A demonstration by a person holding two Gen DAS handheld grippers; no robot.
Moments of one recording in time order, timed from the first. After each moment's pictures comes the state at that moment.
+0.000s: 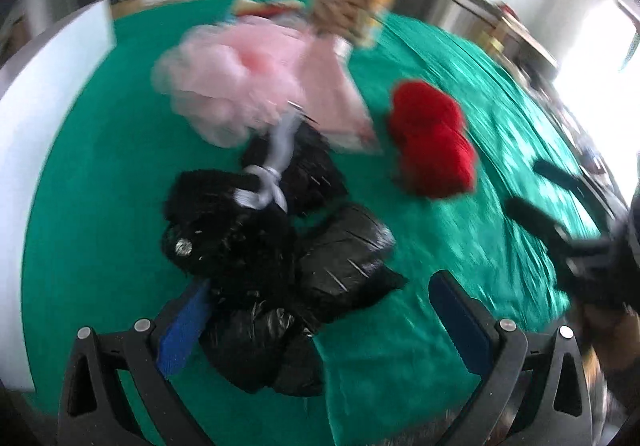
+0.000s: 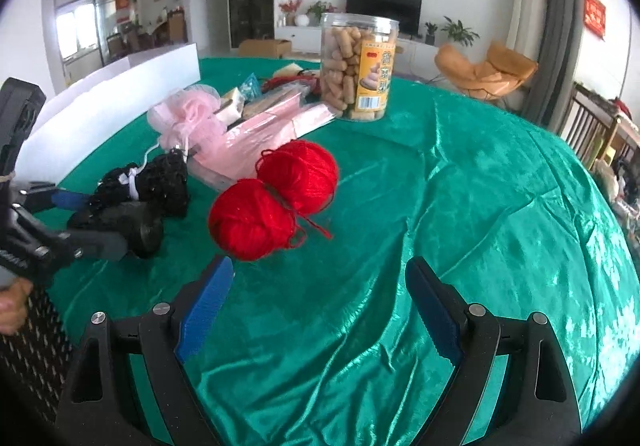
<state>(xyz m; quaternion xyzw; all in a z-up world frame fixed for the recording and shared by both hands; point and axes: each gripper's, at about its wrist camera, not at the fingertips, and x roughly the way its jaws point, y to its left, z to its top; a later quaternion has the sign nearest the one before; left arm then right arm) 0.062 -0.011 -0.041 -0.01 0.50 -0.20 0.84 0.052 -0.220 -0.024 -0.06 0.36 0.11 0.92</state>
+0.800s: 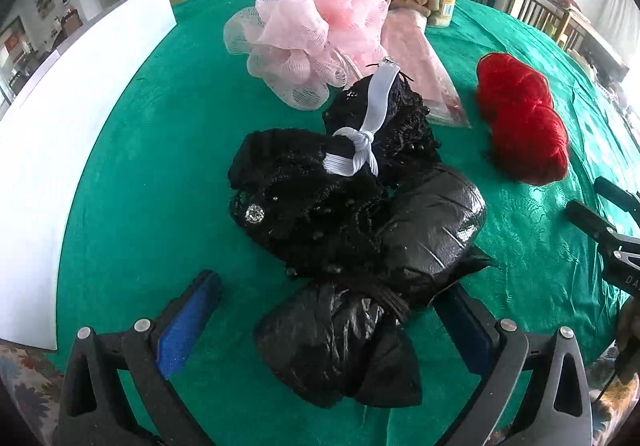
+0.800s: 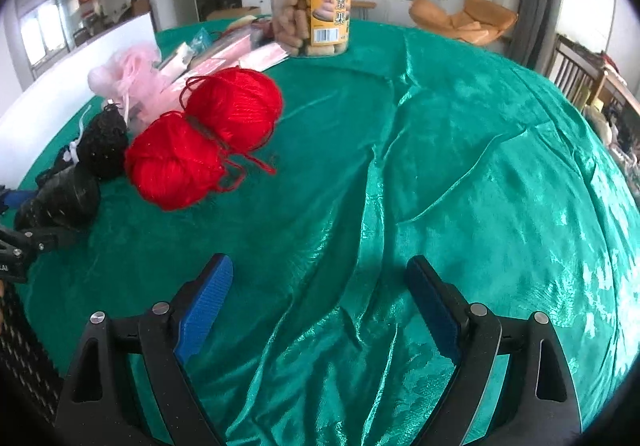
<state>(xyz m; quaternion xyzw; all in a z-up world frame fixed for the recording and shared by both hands) 0.056 0.007 -0.066 0.02 0.52 -0.04 0.85 0.064 -0.246 -0.062 -0.03 0.43 0.07 0.90</state>
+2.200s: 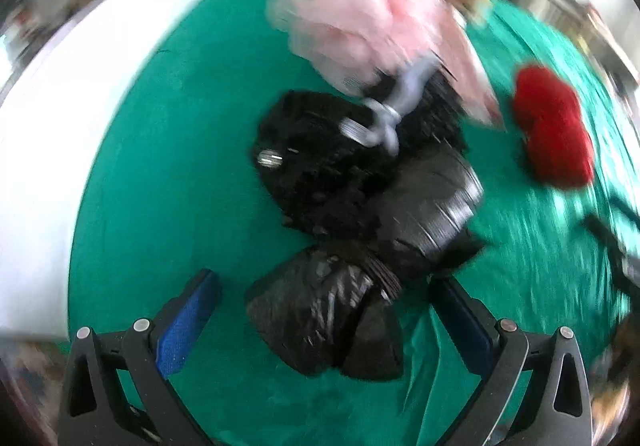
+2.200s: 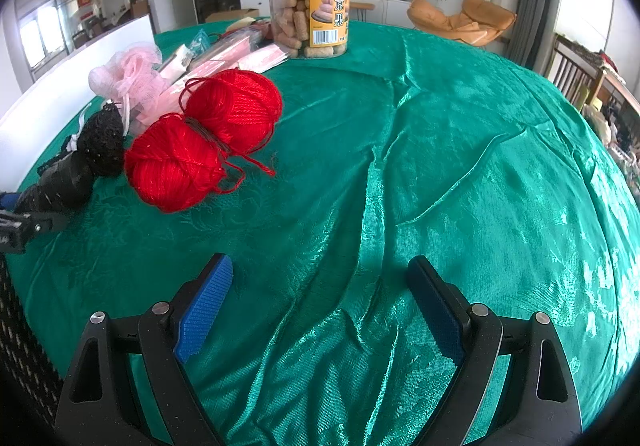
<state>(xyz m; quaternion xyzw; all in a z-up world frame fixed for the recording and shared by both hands) 0.072 0.029 -0.067 0.03 0.57 -0.05 0.82 0.063 -0.246 -0.062 -0.03 0.43 0.07 0.90</state>
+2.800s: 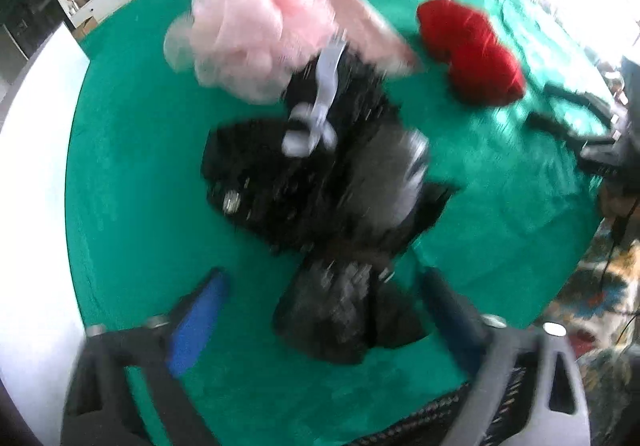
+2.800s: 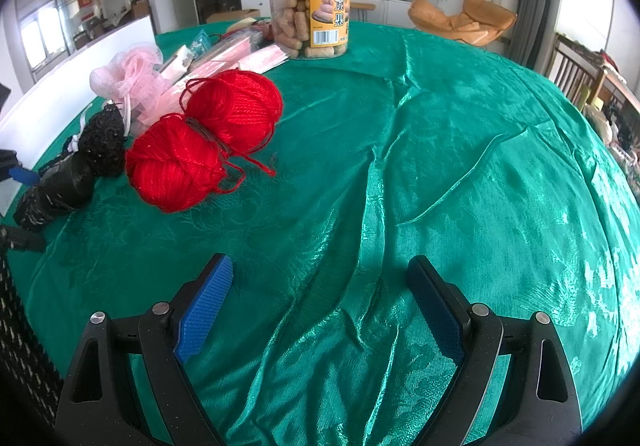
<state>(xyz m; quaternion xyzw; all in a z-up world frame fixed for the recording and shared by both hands) 0.096 0.030 -0.054 0.13 0.57 -0.21 0.78 0.061 -0.246 -0.060 -0.03 0.43 0.07 0.90</state>
